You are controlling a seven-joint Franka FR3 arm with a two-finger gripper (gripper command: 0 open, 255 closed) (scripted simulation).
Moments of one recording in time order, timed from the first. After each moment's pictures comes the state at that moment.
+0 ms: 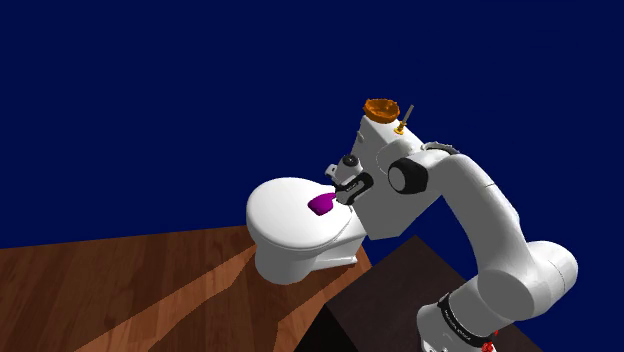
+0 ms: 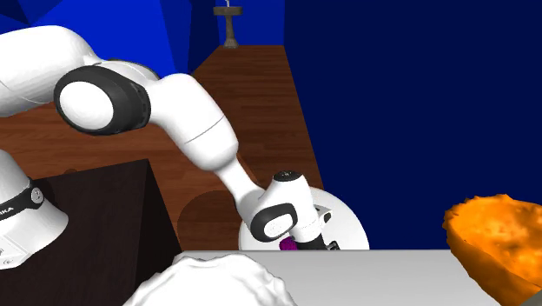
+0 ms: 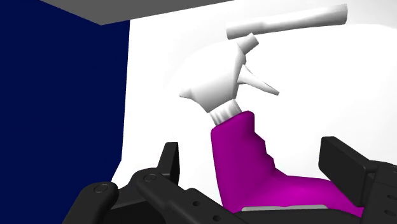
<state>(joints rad) -0.19 1.29 -0.20 -1.37 -0.34 2.93 -1.07</state>
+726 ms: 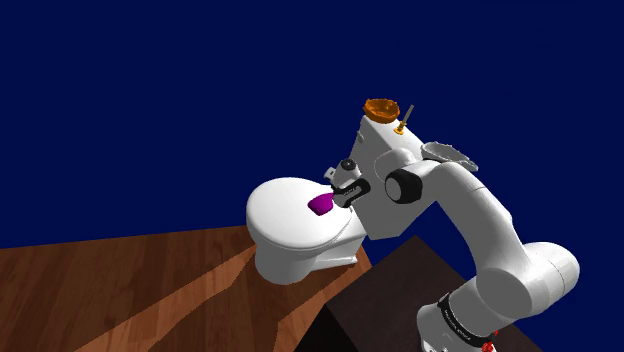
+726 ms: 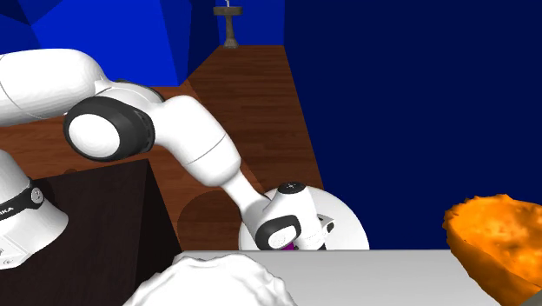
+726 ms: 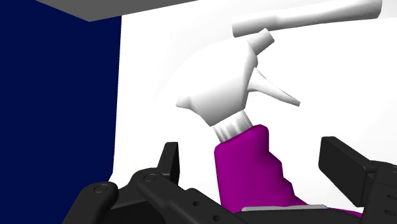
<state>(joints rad) -0.23 1.42 -0.19 -1.20 -0.33 2.90 -1.09</state>
